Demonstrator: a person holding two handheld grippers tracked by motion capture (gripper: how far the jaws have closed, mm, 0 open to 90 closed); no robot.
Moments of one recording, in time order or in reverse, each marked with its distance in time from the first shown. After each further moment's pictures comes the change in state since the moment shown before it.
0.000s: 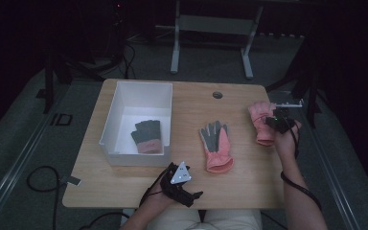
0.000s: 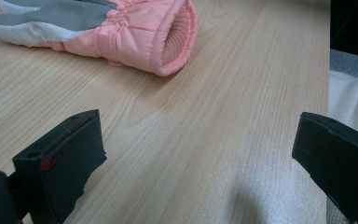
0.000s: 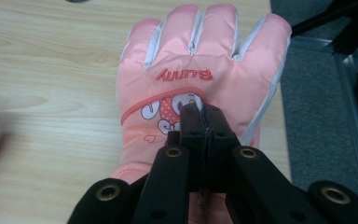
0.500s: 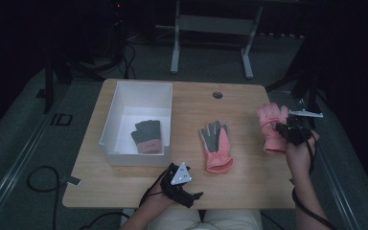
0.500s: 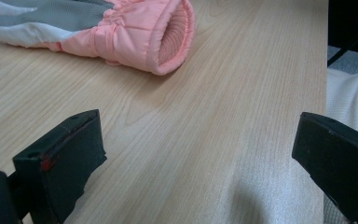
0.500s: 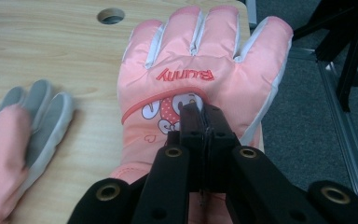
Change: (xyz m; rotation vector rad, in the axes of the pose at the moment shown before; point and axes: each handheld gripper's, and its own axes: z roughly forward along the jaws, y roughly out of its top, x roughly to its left) left arm -0.002 0.001 -0.001 0.002 -0.004 0.014; right arm 0.017 -0.020 -0.098 -0.066 -0.006 0.024
